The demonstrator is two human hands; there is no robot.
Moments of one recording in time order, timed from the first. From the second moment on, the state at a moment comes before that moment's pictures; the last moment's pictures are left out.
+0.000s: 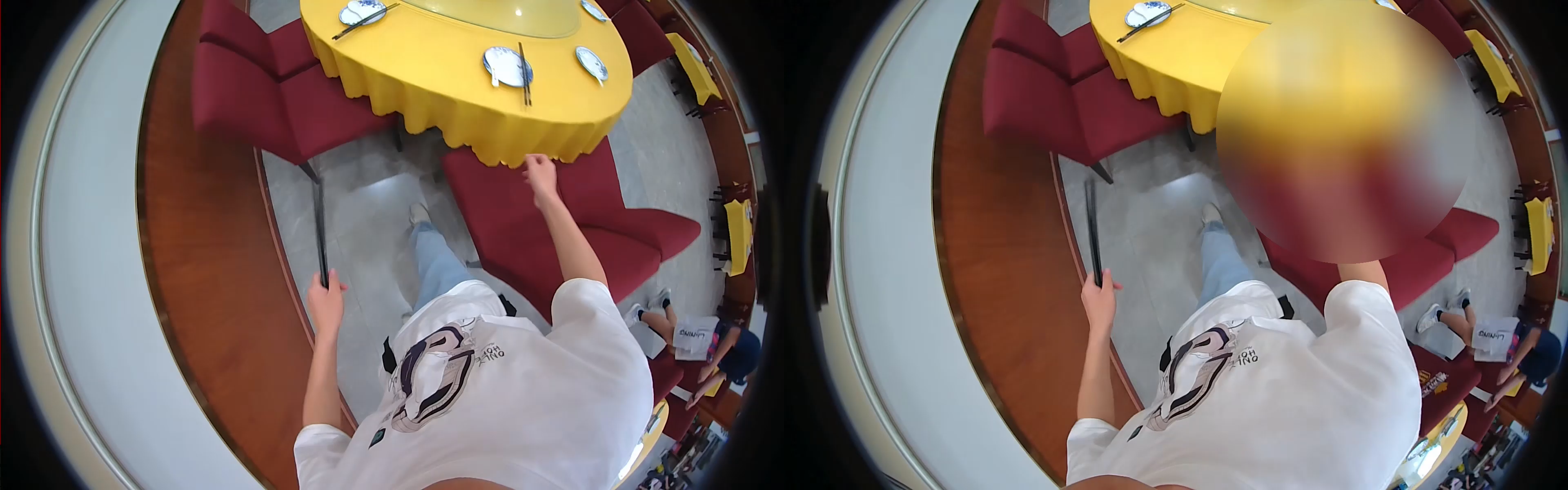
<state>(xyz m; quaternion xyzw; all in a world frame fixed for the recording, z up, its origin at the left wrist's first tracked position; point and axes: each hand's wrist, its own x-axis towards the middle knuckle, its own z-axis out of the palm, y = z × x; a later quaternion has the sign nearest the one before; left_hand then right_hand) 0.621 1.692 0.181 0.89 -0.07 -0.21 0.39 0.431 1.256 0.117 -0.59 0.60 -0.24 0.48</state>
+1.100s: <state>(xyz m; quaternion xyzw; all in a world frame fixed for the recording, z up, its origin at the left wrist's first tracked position) 1.106 1.167 0.082 0.85 -0.52 -0.02 -0.06 0.598 1.045 0.098 -0.58 0.78 -0.21 0.15</state>
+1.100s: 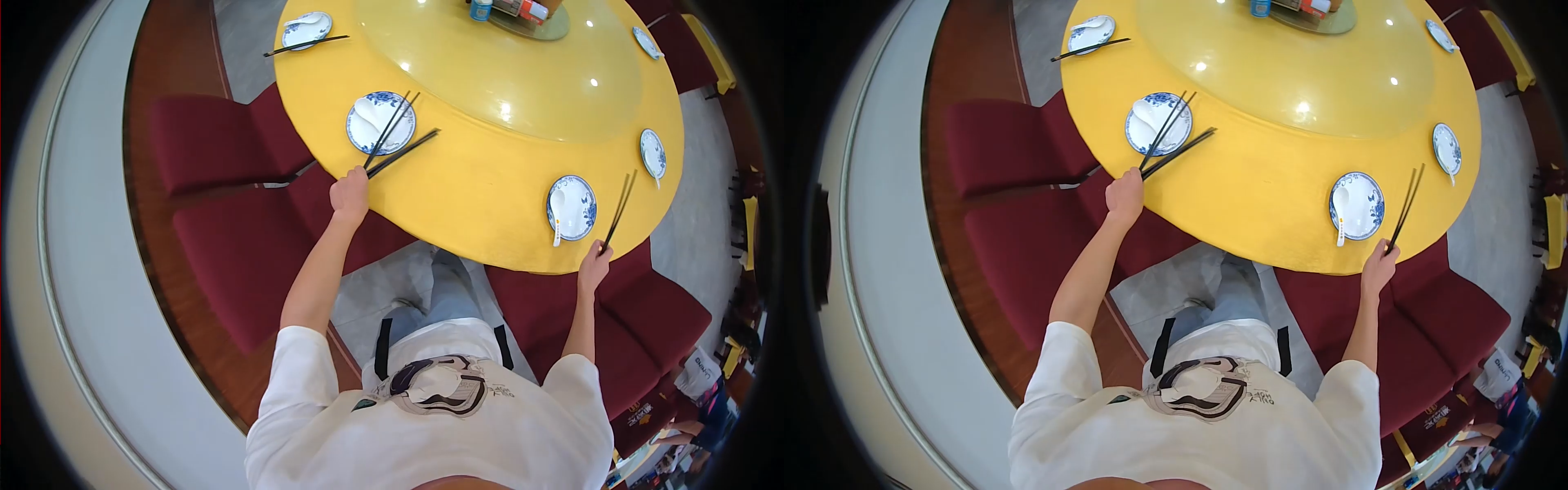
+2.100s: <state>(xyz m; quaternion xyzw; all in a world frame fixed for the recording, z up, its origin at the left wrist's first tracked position) 1.214 1.667 0.273 0.72 -0.27 -0.37 0.52 1.175 1.552 0.289 -0.52 0.24 -0.13 0.81</state>
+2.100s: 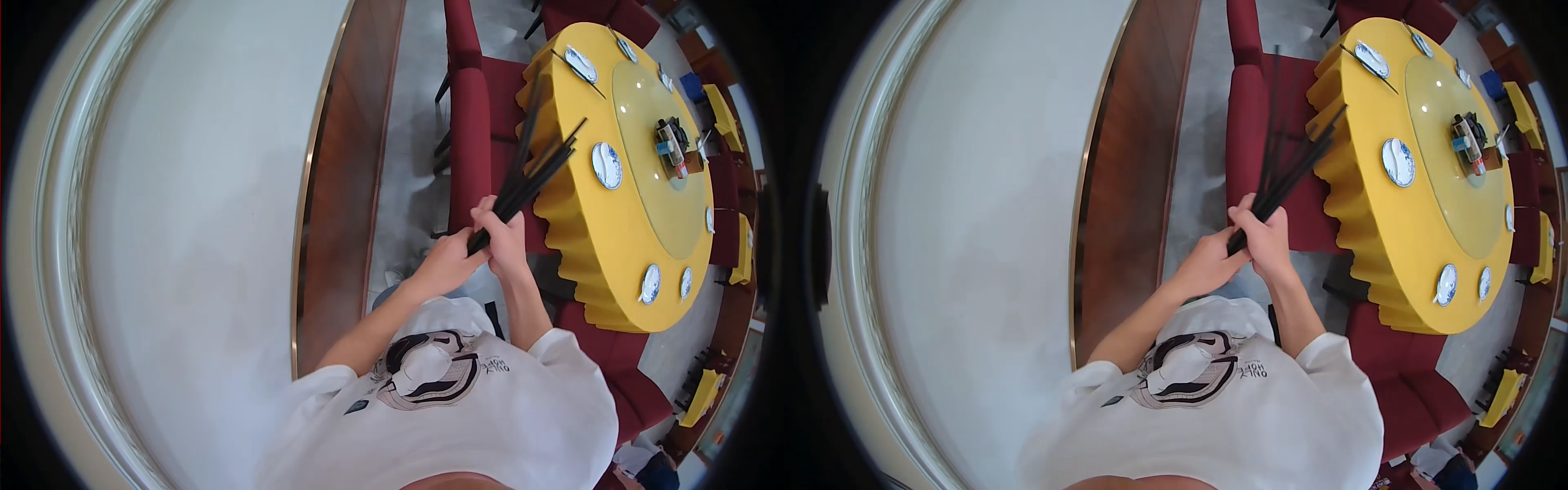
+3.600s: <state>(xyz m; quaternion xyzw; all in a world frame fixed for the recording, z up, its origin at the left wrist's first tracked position) 1.627 1.284 0.274 0.26 0.13 -0.94 0.15 1.538 1.318 0.278 -0.26 0.43 -0.66 0.56</state>
